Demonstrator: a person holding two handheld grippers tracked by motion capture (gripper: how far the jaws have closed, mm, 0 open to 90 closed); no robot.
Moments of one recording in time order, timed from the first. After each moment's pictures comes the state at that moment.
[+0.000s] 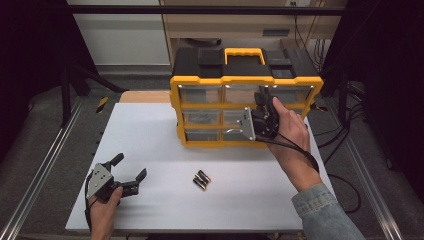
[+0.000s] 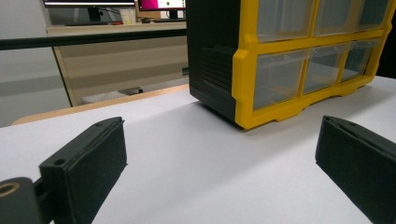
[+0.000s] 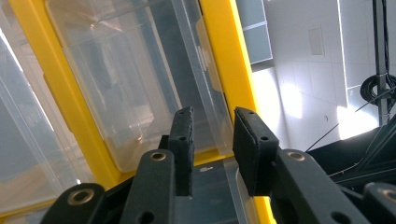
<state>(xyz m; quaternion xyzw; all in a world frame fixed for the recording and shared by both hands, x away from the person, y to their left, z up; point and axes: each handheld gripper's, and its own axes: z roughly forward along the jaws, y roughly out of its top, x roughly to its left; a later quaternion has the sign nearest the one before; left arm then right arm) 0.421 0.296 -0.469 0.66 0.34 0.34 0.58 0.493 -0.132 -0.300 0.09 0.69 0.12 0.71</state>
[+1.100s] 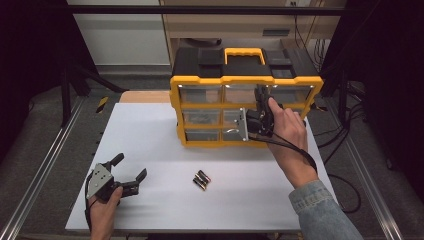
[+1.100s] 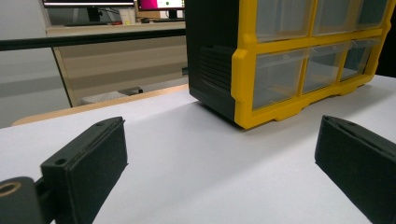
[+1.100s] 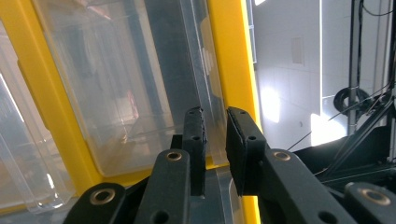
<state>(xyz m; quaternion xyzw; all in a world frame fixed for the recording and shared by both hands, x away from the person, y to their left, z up) 0.421 0.296 -0.469 0.66 0.34 0.34 0.58 0.503 -0.127 -0.307 0.06 0.67 0.08 0.74</state>
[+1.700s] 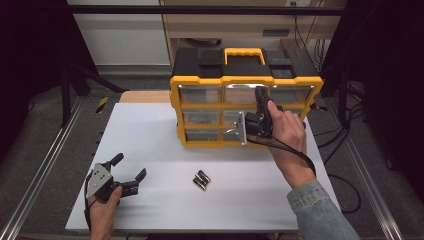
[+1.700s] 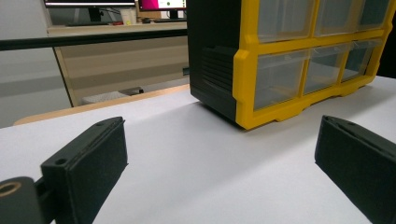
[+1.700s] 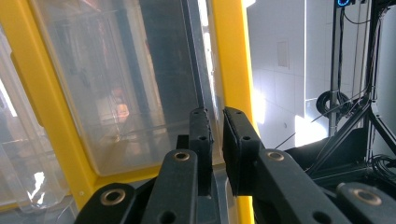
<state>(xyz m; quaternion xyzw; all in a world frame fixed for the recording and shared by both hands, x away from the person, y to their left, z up) 0.421 0.297 -0.469 0.66 0.34 0.34 0.58 0.500 -0.126 -0.314 0.05 0.65 0.07 0.75</state>
